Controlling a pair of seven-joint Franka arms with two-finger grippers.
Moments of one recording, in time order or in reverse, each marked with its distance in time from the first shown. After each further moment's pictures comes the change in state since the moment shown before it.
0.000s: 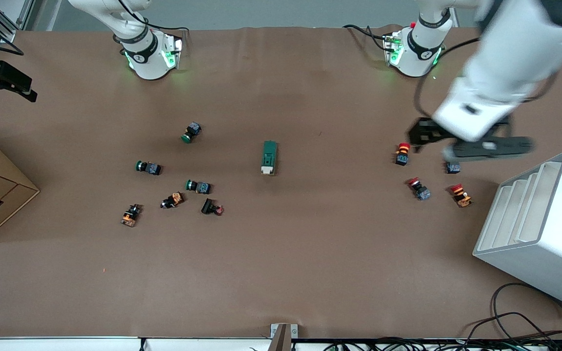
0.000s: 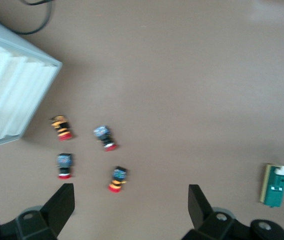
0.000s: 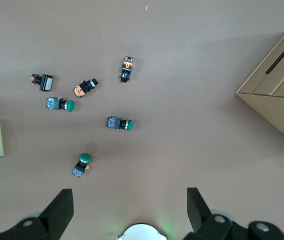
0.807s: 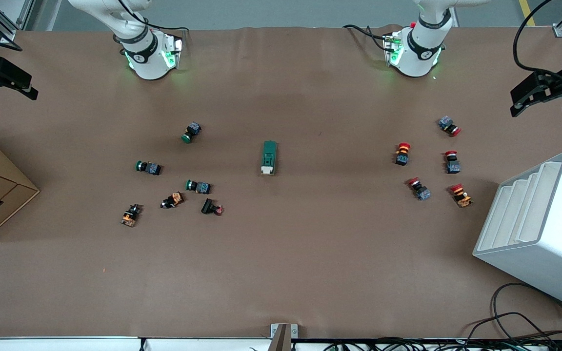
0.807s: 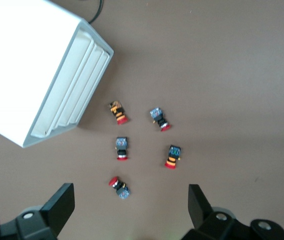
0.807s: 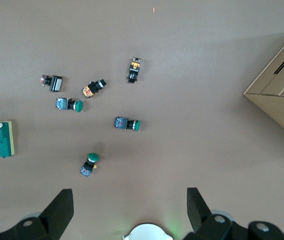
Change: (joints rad) left arm 0.055 -0.224 0.223 -0.140 -0.075 -0.081 0.354; right arm 0.000 -0.004 -0.003 0.013 0.027 -0.018 -0.002
